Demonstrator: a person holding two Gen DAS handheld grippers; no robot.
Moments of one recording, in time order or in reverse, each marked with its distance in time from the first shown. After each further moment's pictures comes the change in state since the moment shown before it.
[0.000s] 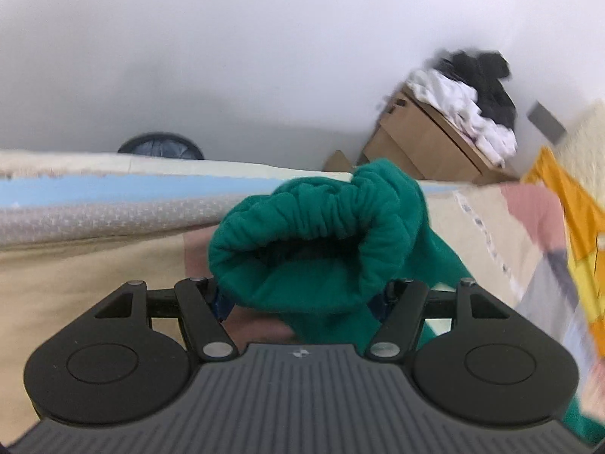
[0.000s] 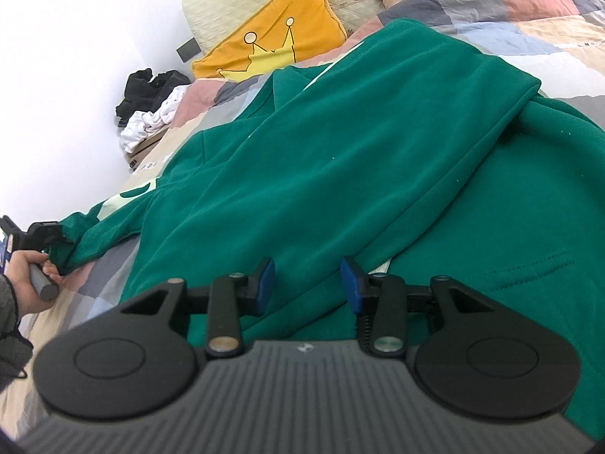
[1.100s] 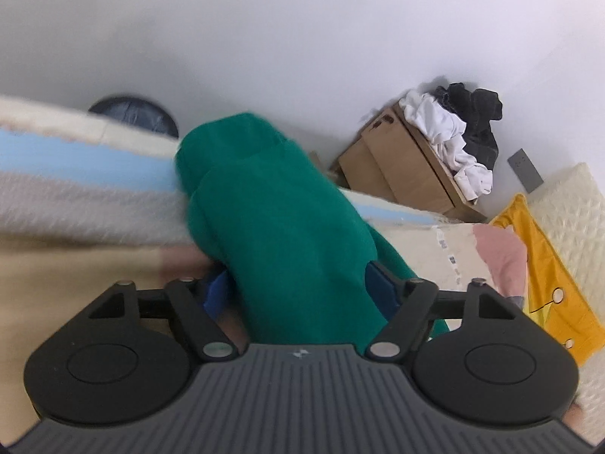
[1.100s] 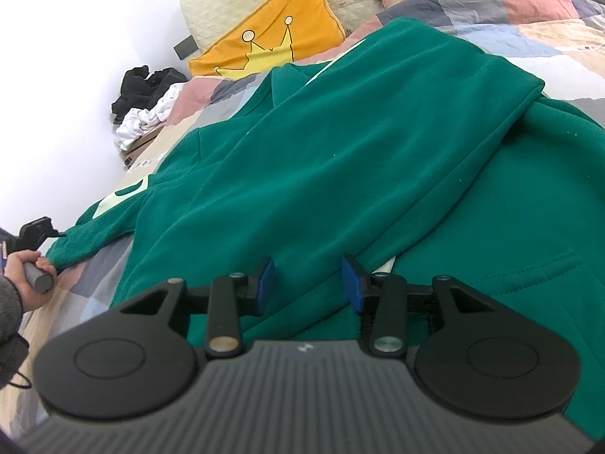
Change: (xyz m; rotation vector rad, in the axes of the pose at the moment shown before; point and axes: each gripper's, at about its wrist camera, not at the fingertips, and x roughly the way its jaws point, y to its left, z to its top) left arm 0.036 0.027 0.014 -0.142 0.015 -0.160; right arm 0.011 0.007 -0.001 -0.009 0.003 -0.020
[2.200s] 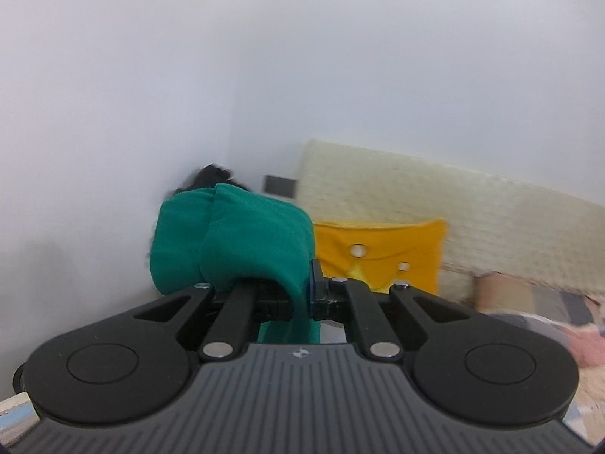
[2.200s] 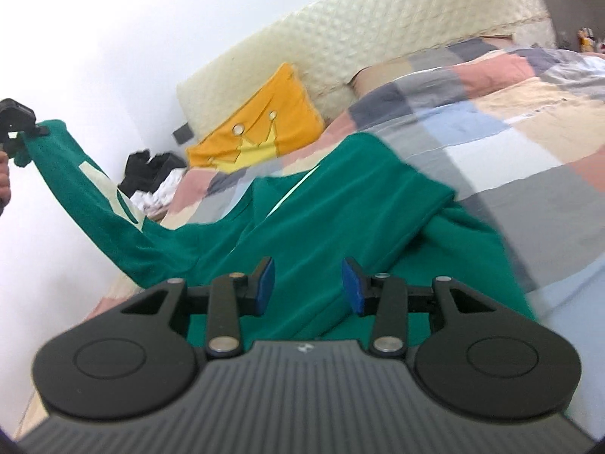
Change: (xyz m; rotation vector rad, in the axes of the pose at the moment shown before) left arm -0.322 -0.321 -0.097 0.771 -0.271 -0.453; right arm -0.116 -0.054 0.030 0.066 -0.253 0.005
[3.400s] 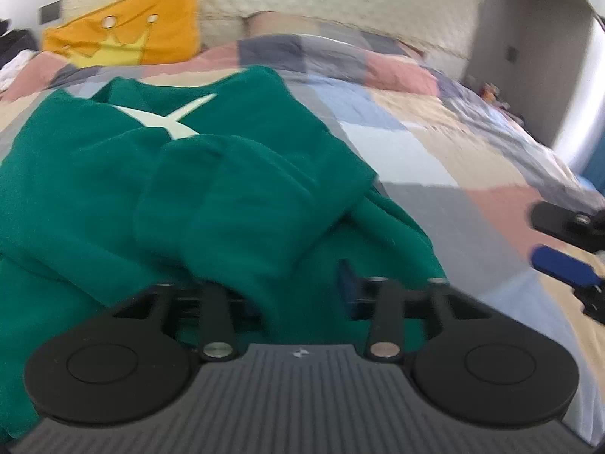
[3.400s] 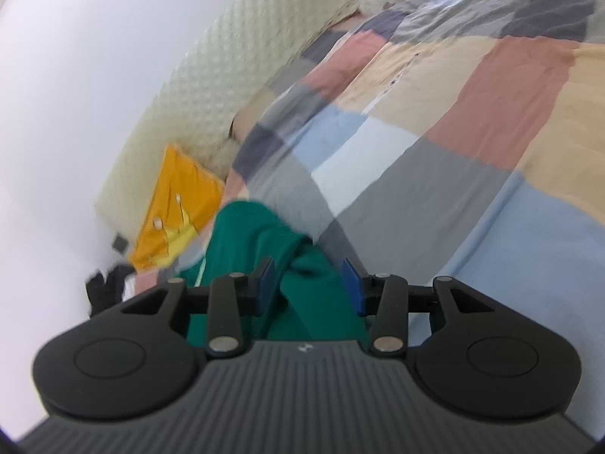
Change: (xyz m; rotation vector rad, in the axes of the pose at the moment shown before) left arm -0.084 -0.249 -0.364 0.265 0.574 -0.553; right arm -0.031 -0.126 0.026 0.428 -0.069 -0.160
